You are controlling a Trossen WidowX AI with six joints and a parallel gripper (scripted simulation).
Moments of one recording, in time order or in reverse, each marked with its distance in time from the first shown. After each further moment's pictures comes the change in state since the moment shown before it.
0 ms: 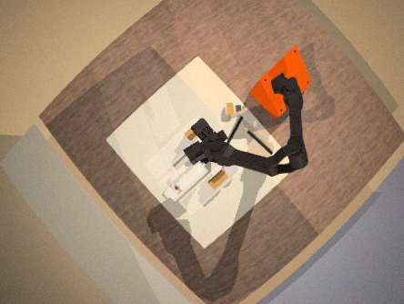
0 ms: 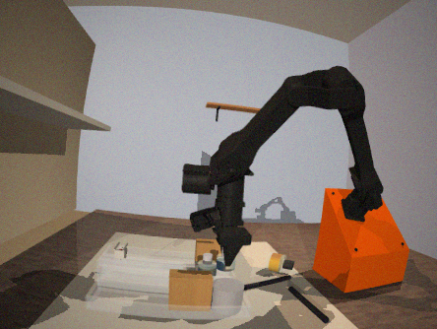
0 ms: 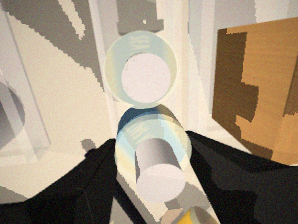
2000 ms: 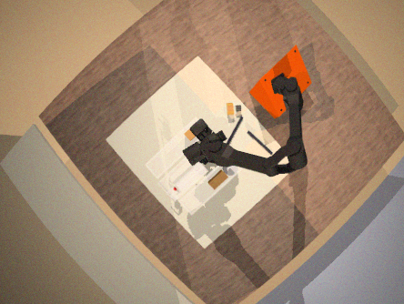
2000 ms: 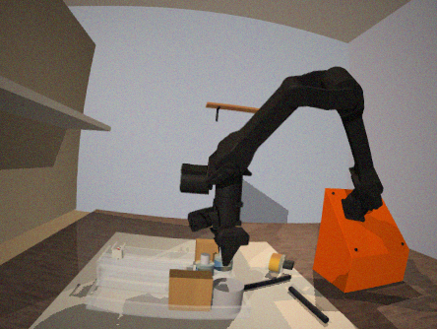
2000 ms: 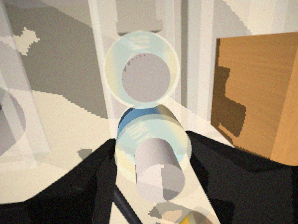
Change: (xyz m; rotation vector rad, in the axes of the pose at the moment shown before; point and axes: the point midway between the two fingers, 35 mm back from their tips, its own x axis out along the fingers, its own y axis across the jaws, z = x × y) arm 0.000 -0.001 0.005 -0.006 -0.007 0.000
